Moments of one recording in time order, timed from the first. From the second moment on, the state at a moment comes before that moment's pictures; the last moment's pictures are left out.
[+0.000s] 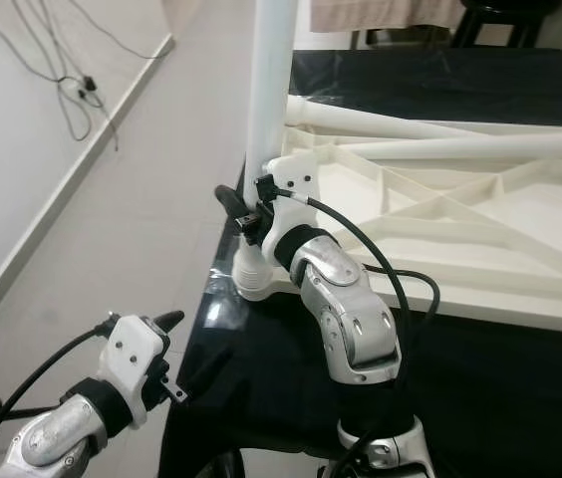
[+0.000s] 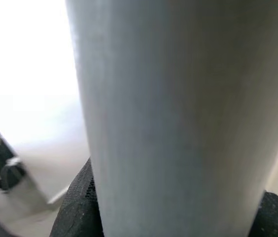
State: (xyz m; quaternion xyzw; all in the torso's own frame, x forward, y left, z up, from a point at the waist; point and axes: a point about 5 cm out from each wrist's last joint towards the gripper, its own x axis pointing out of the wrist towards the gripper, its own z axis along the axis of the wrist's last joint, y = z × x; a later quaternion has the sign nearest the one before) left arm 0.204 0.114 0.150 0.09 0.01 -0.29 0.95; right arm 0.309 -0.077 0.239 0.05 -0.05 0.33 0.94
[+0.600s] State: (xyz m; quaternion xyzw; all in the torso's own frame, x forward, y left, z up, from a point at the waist) left arm 0.235 0.125 0.207 0.09 -0.10 -0.26 0.96; right arm 0.323 -0.101 0.283 0.04 -0.14 0.41 0.90
